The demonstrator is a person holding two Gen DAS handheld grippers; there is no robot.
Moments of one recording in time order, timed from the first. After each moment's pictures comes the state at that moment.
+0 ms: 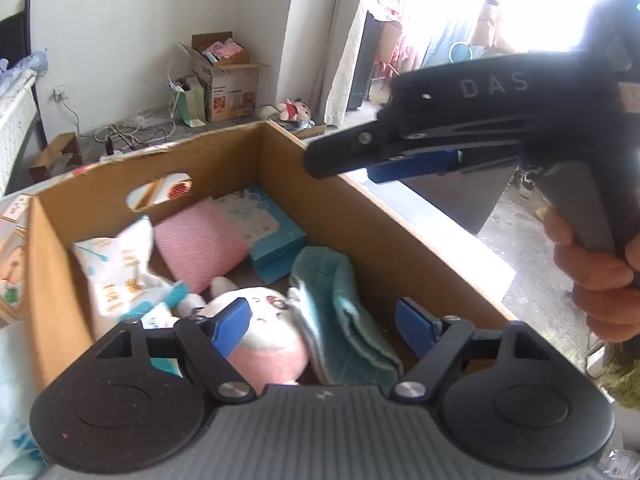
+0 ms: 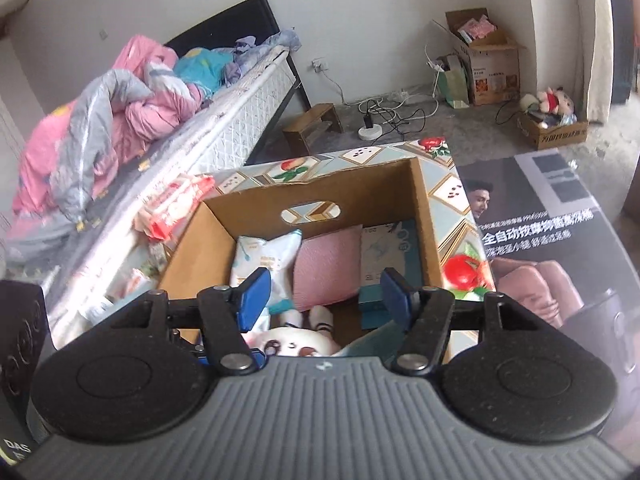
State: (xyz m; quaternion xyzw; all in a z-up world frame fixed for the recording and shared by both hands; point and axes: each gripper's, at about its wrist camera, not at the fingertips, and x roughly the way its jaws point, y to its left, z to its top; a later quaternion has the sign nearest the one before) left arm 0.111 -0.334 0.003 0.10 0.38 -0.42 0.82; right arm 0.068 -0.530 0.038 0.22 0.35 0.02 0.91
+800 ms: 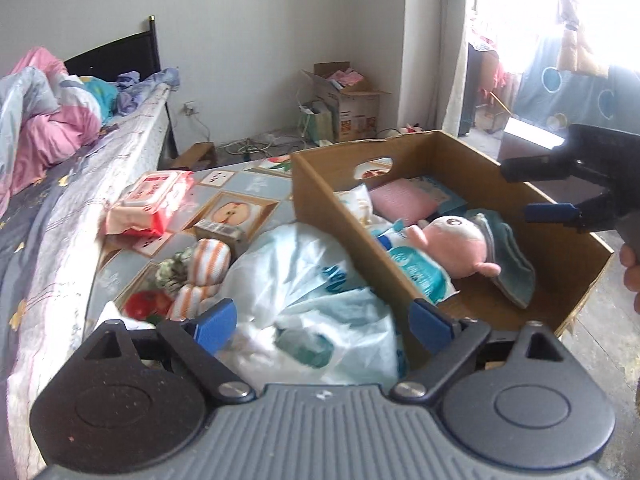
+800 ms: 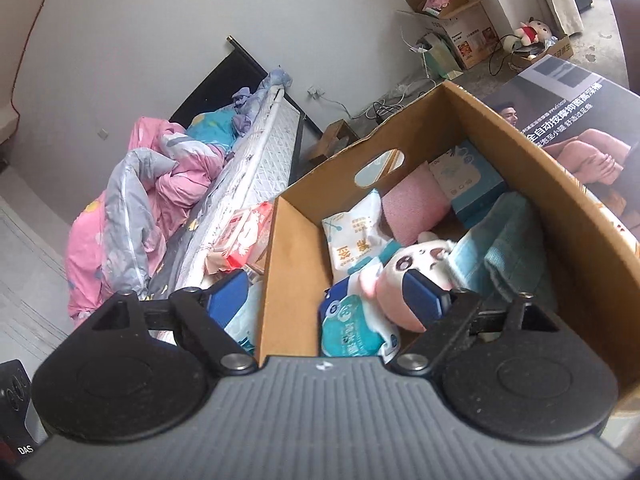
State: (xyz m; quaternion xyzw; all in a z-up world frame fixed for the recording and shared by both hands) left arm 0.056 -0.111 0.042 0.12 0.34 -0.27 0.89; right arm -0.011 -0.416 0.008 0.37 0.28 0.00 0.89
